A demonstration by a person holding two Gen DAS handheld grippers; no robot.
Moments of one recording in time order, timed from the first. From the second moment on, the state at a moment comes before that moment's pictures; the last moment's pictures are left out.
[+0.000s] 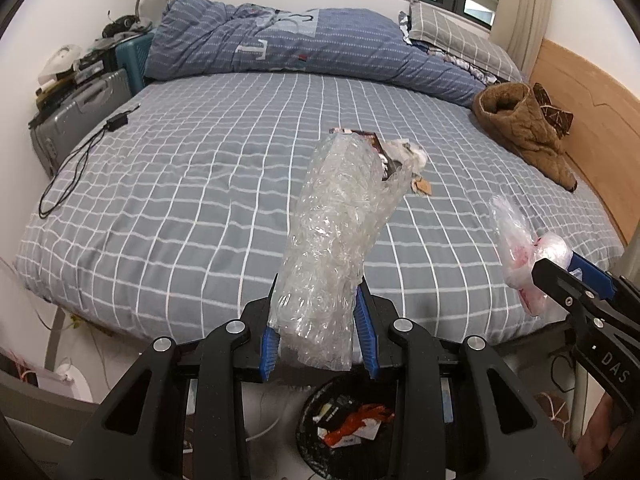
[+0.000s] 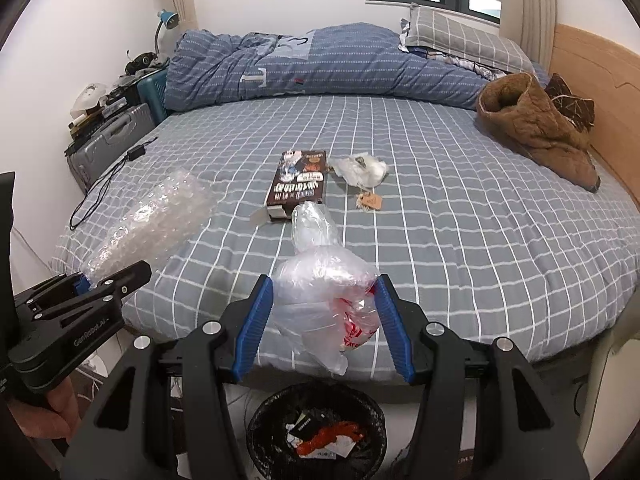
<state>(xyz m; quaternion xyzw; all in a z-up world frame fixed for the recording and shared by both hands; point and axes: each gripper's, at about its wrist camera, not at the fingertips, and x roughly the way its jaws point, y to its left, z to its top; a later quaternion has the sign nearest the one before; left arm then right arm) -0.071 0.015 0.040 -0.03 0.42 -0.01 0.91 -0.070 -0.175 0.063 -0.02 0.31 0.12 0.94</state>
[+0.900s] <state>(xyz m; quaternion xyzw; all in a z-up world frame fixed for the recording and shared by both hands) -0.154 0.000 -0.010 -0.02 0.45 -0.02 0.89 -0.142 -0.177 -0.007 -0.03 0.34 0.11 0.93</state>
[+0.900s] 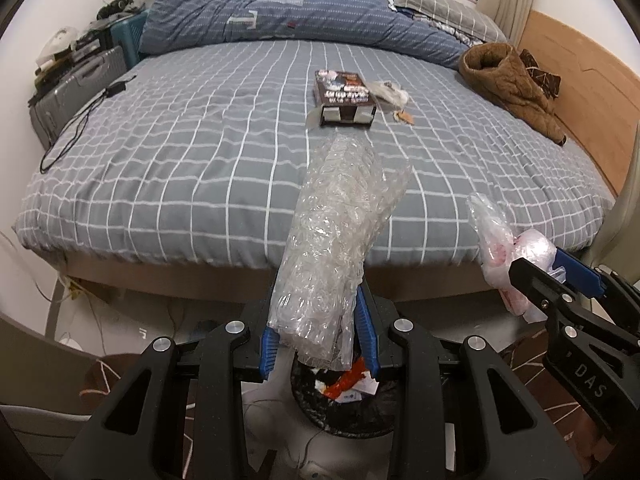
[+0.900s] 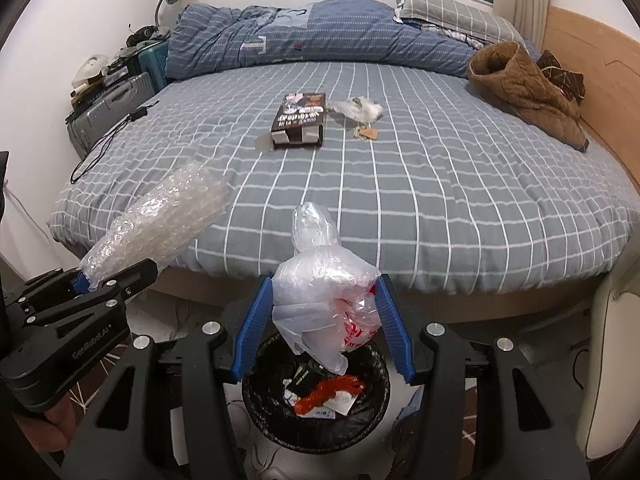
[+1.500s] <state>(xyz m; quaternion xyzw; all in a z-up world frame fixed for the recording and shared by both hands) -0.175 -0.001 -0.059 -0.02 0.48 -0.02 0.88 -0.150 -0.178 -0.067 -0.02 0.38 0.10 0.92</state>
